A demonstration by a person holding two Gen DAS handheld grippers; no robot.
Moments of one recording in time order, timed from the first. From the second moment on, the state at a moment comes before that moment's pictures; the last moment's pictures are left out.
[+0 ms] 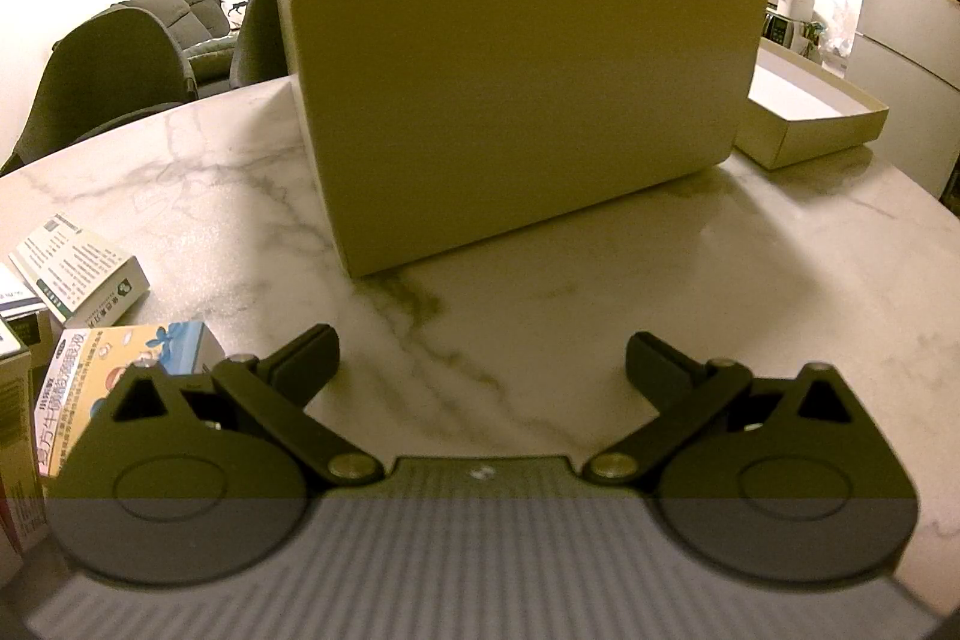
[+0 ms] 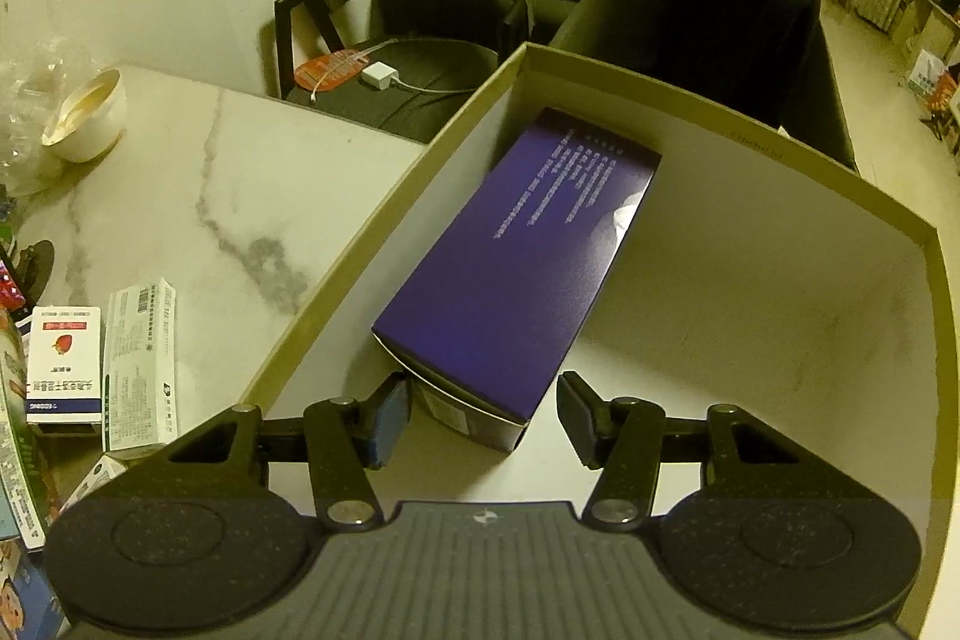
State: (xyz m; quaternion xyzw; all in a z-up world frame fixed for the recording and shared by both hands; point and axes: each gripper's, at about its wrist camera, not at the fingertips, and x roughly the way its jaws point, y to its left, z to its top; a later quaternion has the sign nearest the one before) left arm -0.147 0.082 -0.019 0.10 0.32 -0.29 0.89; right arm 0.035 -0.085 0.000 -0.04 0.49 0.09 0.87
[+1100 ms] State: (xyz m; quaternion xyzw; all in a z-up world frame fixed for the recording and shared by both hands) left arm -0.145 0.082 -0.020 0.10 0.32 -0.29 0.89; right arm 0.093 -0.159 -0.019 0.13 0.42 0.14 0.89
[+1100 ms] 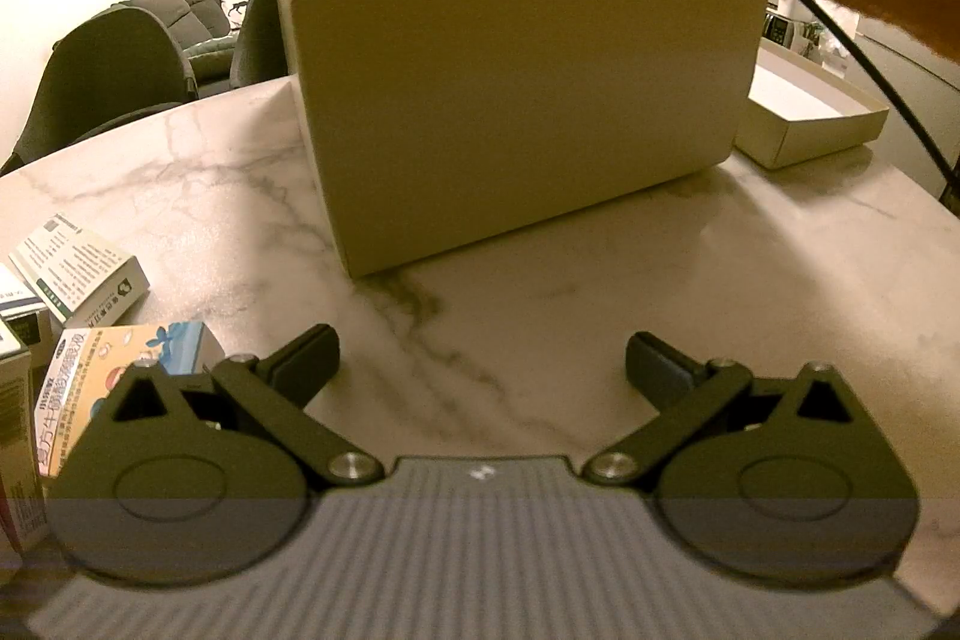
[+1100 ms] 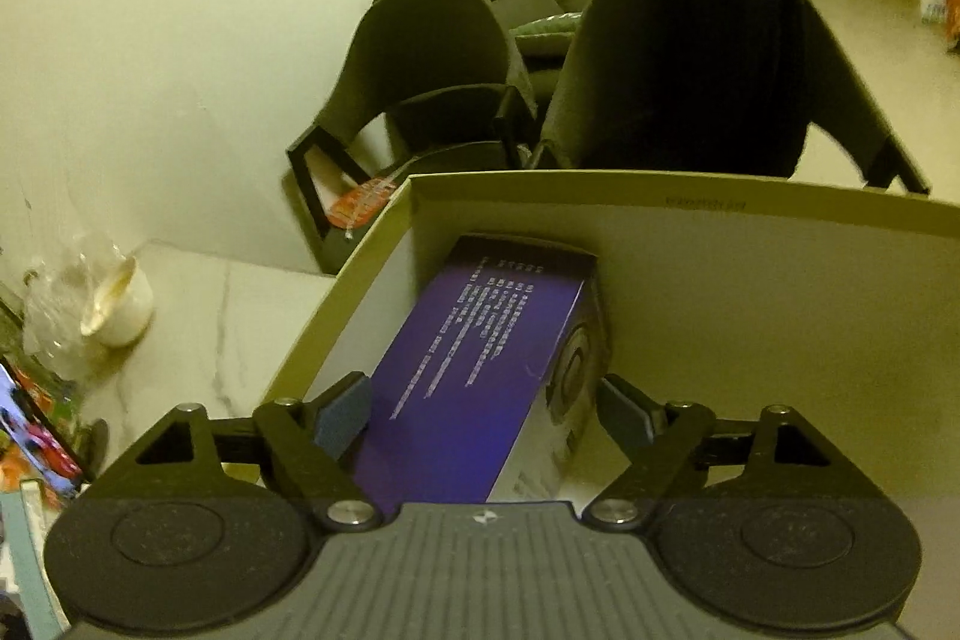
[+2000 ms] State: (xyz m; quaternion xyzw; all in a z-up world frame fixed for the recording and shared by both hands) left arm -0.152 0.091 -0.015 0.08 0.31 -0.29 0.90; right arm 0.063 -0.192 0.013 0.20 0.40 0.16 0.88
